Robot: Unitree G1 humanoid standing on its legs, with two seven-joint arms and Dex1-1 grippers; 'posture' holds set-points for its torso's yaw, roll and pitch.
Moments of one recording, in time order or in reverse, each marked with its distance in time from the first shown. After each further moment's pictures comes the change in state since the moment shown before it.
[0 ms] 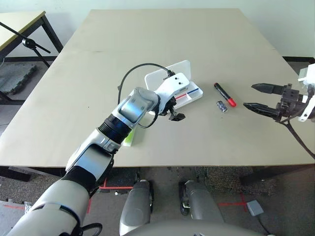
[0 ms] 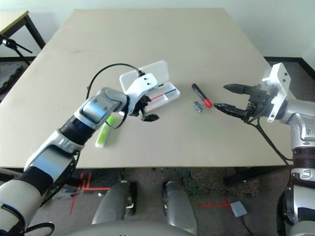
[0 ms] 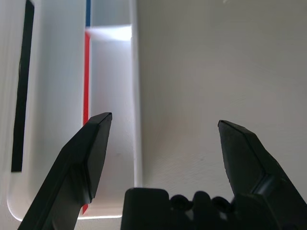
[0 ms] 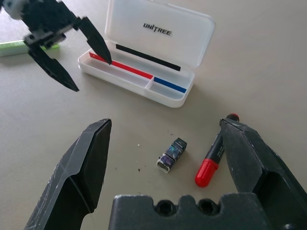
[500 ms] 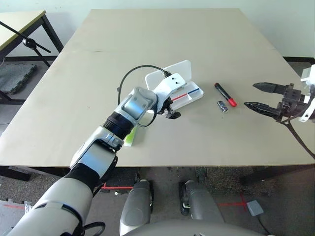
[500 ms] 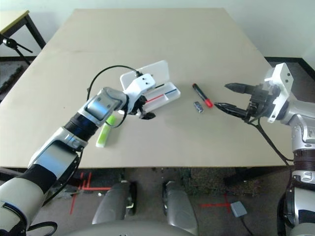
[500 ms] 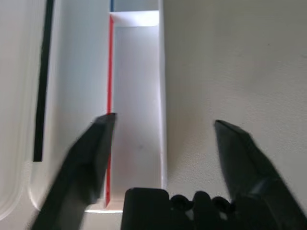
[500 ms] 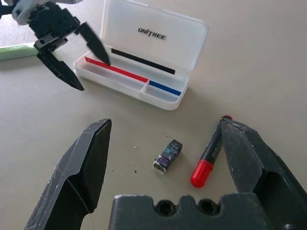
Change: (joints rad) left arm -0.024 -0.015 0.014 0.090 0.040 -0.051 -0.019; right arm 0.016 0.000 -0.031 -0.013 0.011 0.000 -0.022
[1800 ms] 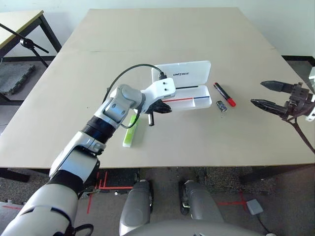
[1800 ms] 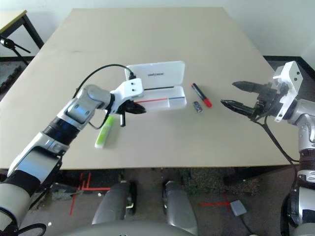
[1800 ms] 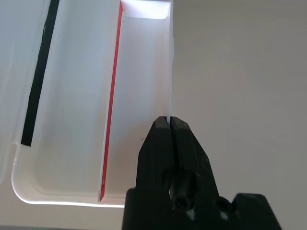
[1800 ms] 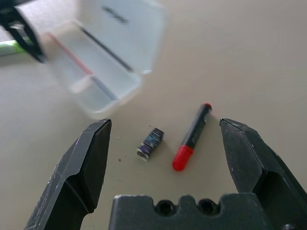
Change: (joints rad) left arm 0.144 0.260 0.023 -0.259 0.033 -0.365 -0.362; right arm -0.010 -0.038 -0.013 0.078 -0.001 -0.016 -0.004
